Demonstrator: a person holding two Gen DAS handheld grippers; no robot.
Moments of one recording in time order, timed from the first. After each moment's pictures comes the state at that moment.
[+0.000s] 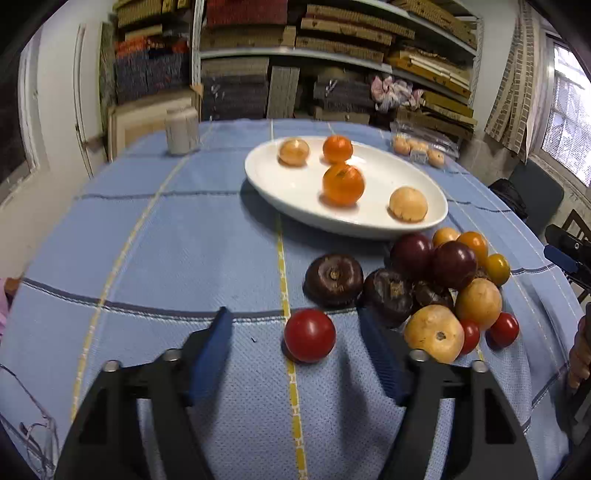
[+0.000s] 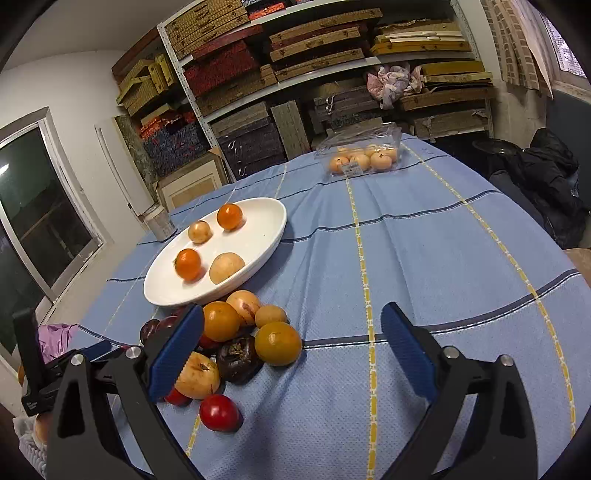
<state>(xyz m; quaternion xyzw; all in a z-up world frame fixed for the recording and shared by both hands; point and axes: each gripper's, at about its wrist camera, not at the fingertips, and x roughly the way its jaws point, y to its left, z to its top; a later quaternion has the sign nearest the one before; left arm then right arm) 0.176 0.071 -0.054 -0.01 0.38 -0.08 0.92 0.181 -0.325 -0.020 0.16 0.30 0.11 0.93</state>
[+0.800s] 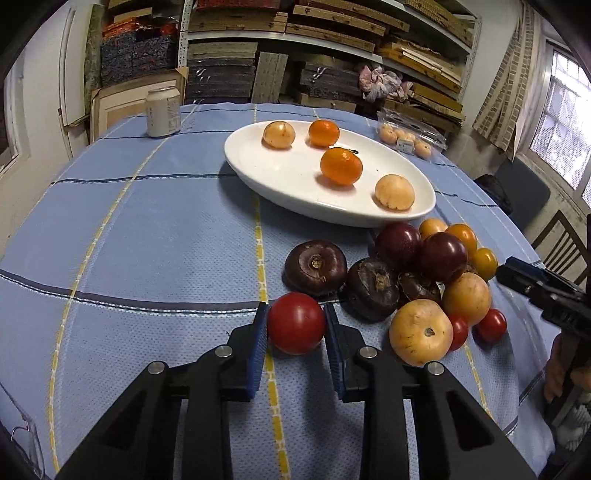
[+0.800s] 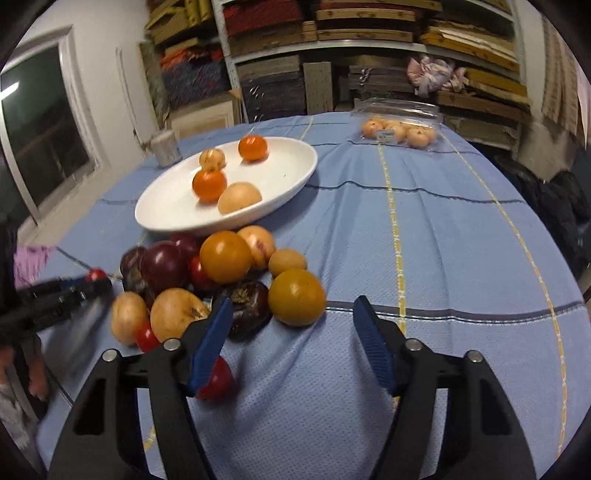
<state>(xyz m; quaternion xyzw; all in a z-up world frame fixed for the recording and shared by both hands) 0.184 0.068 -0.058 -0.03 0.40 -0.12 0.91 0.190 -0.275 -0.041 0.03 0.37 0.14 0.92</state>
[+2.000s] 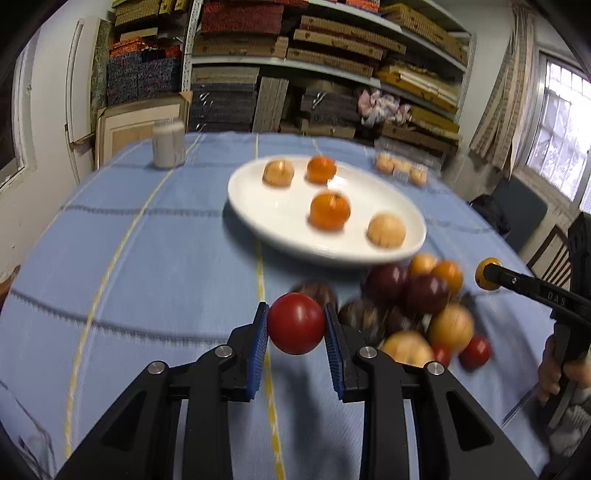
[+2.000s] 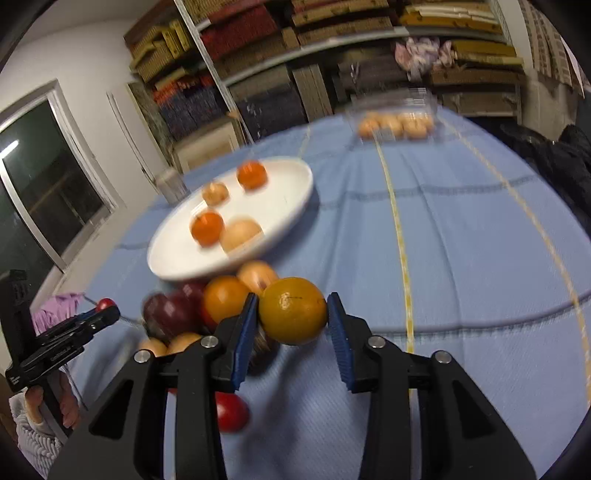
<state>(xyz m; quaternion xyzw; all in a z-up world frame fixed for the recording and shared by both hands) 0.184 0.067 -0.026 -0.03 0.35 -0.11 0.93 0.212 -0.300 -0.021 0.14 0.35 0.17 0.91</state>
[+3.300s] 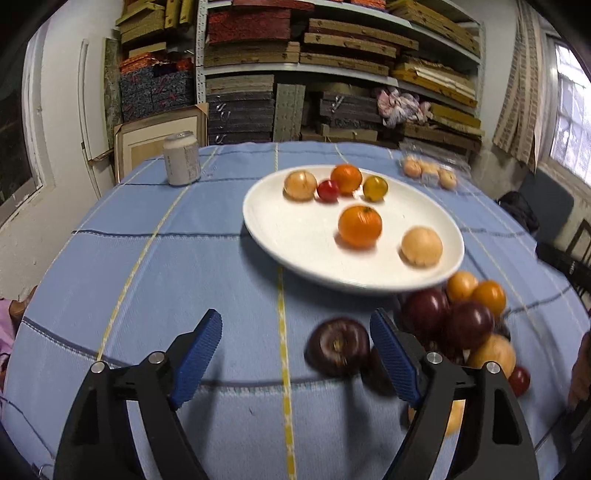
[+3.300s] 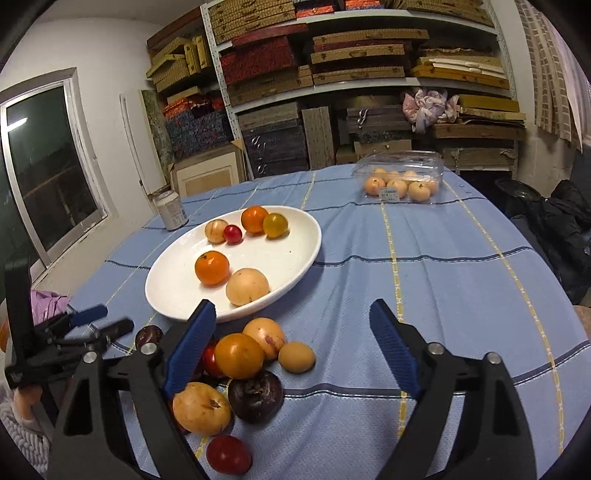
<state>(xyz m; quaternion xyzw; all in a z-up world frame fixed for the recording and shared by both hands) 0.208 0.054 -0.039 0.01 0.34 -0.06 0.94 0.218 -0.283 -0.002 0.08 0.28 0.14 0.95</state>
